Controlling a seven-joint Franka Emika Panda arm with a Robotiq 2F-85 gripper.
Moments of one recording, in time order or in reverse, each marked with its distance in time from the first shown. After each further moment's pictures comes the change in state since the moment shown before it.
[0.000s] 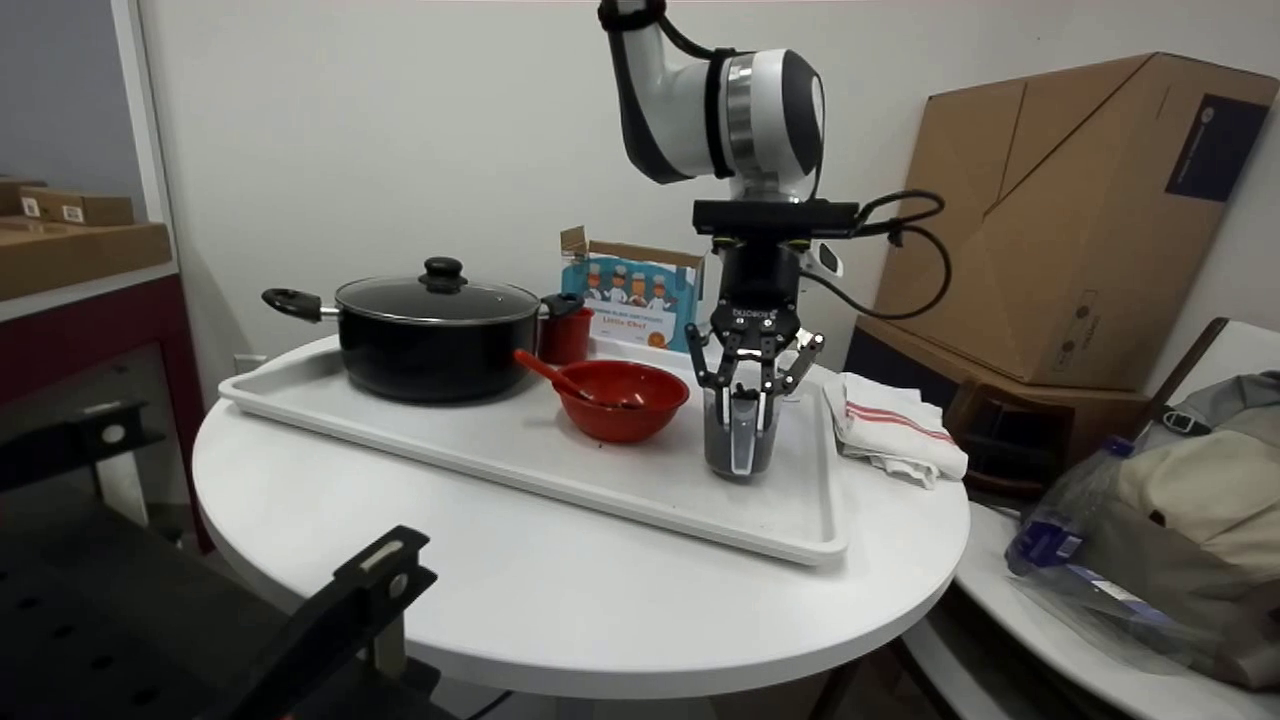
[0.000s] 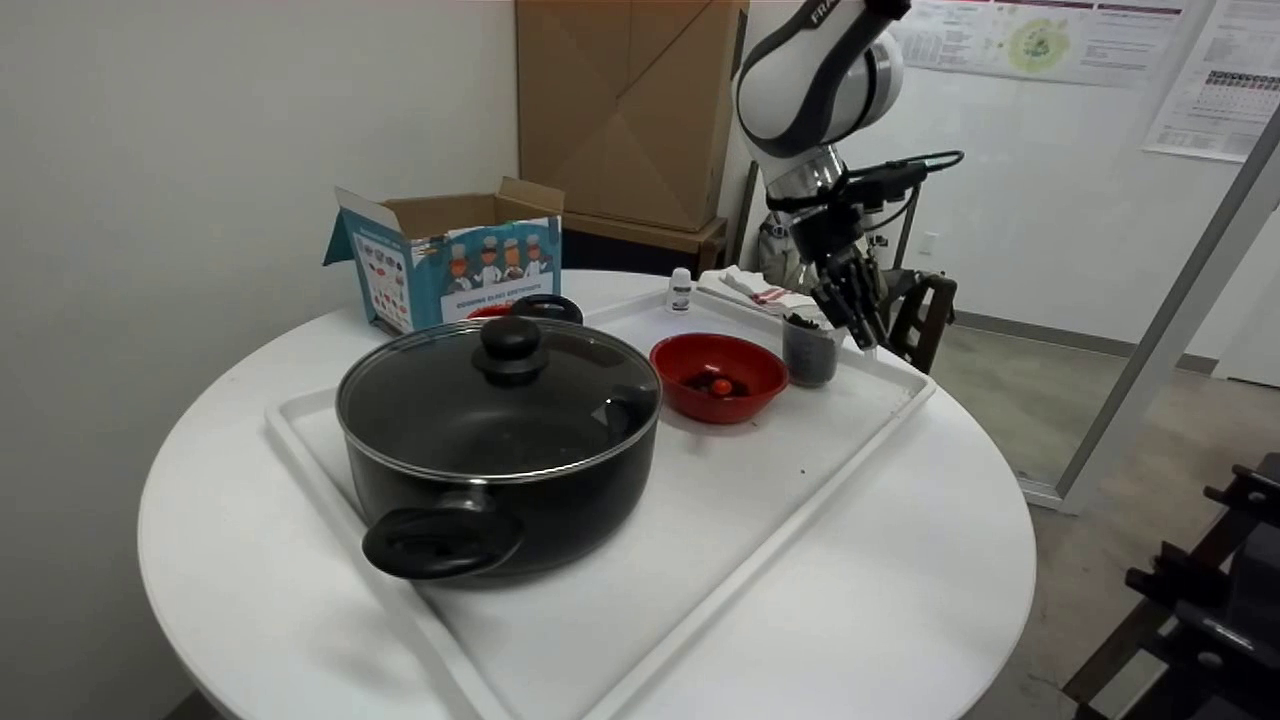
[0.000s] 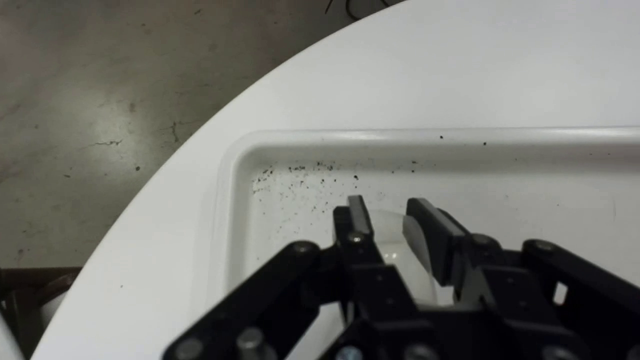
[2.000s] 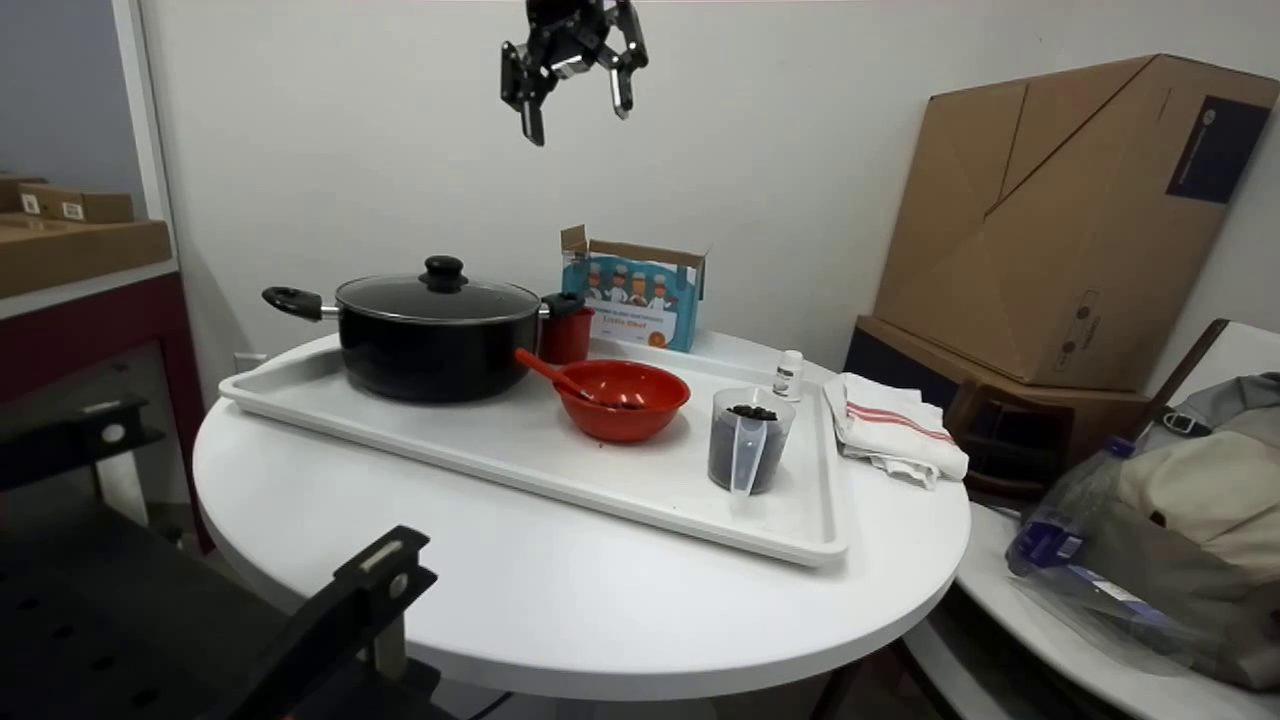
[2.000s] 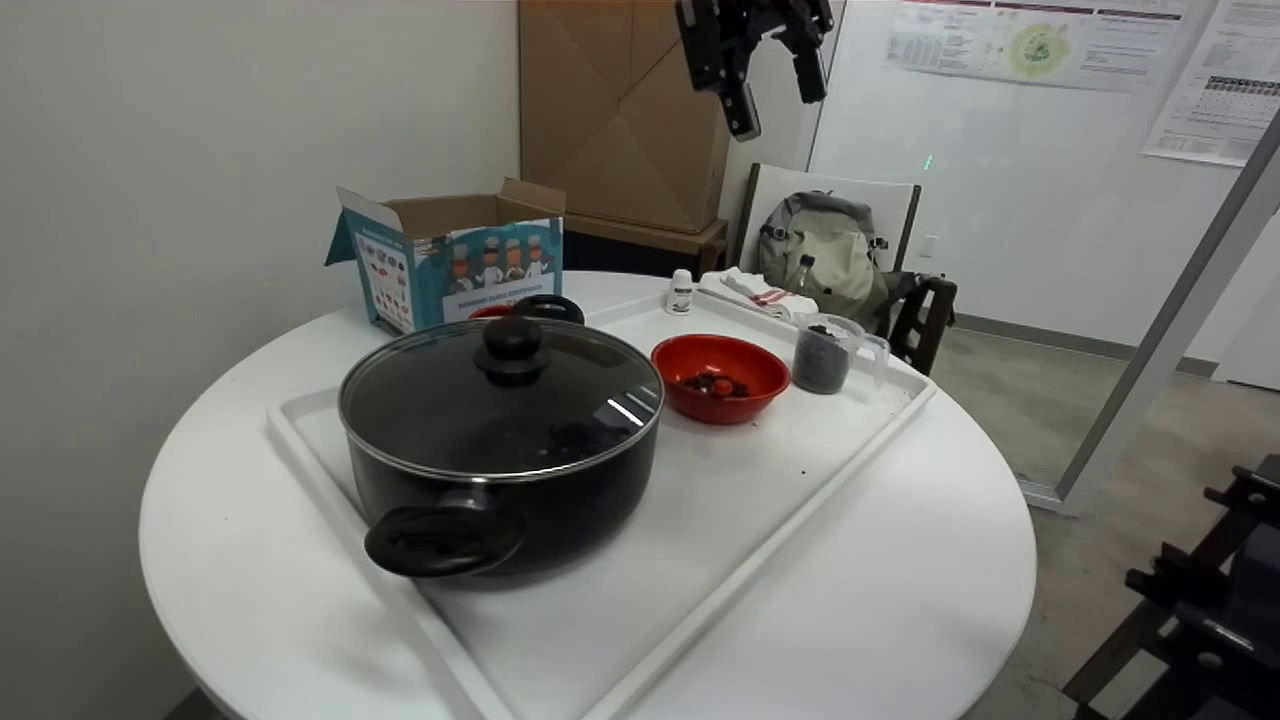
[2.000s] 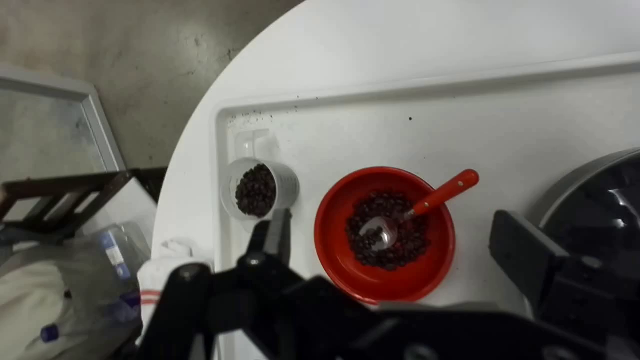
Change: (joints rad) arm 0.355 -0.571 0.070 -0.306 -0.065 -0.045 0.464
